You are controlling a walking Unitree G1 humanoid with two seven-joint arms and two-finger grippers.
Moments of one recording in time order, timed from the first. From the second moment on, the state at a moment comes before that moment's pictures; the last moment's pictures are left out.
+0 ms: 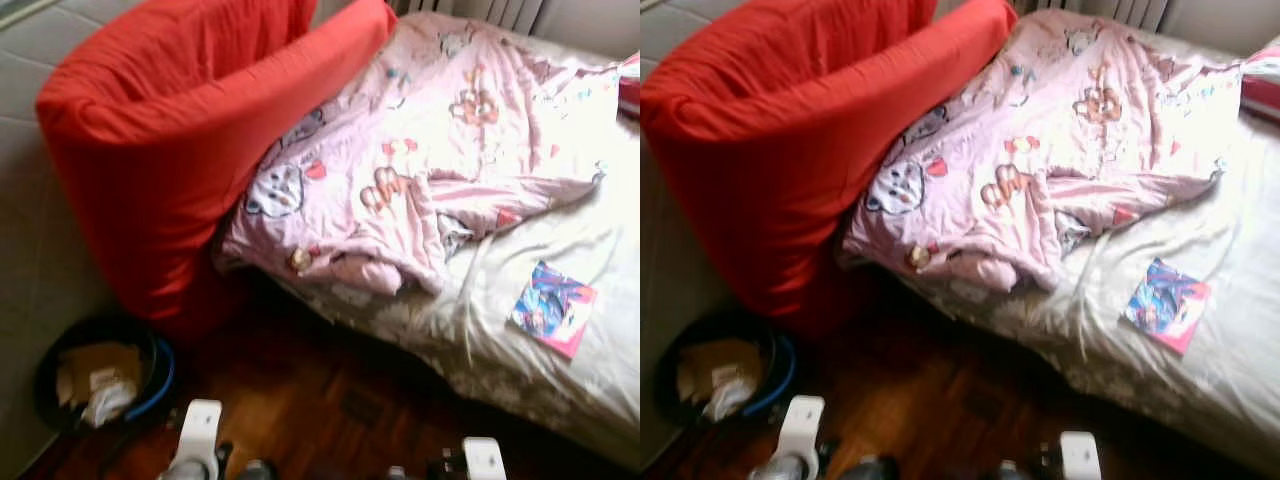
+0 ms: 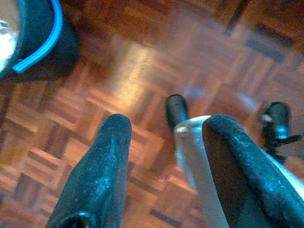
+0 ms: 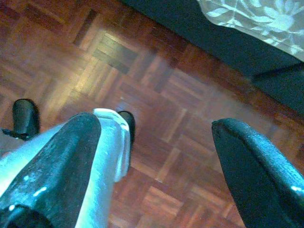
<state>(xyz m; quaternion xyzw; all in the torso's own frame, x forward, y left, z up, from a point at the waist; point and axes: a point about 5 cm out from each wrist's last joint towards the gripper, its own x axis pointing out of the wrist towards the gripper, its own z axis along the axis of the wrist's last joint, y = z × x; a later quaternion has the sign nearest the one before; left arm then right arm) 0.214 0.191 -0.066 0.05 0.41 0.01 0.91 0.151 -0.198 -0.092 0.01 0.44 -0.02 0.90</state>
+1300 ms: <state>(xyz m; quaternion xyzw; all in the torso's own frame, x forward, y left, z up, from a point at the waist) 0.233 0.183 -0.056 0.07 0.40 -0.01 0.92 0.155 -0.201 -0.091 0.03 0.43 -0.07 0.90</state>
